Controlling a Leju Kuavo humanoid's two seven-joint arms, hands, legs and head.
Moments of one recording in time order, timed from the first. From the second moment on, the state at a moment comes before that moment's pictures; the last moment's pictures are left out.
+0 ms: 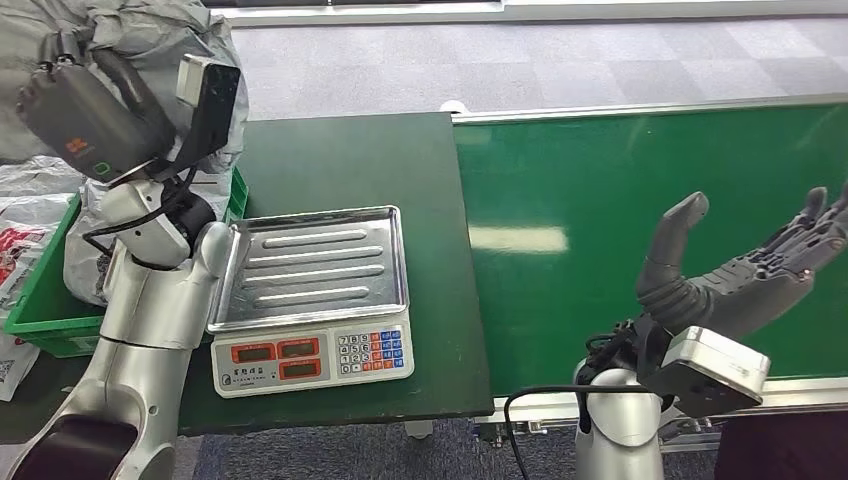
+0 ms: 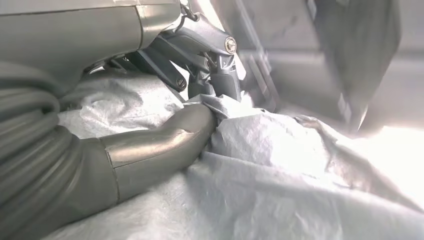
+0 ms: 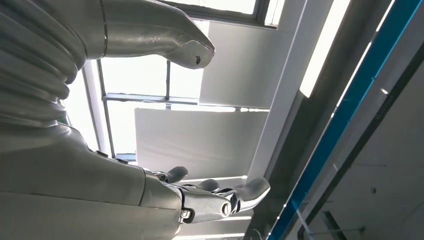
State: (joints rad) left arm -0.75 0.02 -0.20 -1.19 -1.55 0.69 0.55; right arm -0.18 0.31 0.13 -1.81 0.48 -0.70 -0.70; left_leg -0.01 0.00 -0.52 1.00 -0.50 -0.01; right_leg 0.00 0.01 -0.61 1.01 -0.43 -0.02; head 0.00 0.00
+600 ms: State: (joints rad) left arm -0.98 0.16 -0.14 -0.41 -1.36 0.49 0.51; right arm -0.16 0.31 0.13 -1.84 0.50 -0.70 -0.70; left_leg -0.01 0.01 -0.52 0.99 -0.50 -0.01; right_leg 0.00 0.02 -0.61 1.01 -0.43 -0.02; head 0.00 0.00
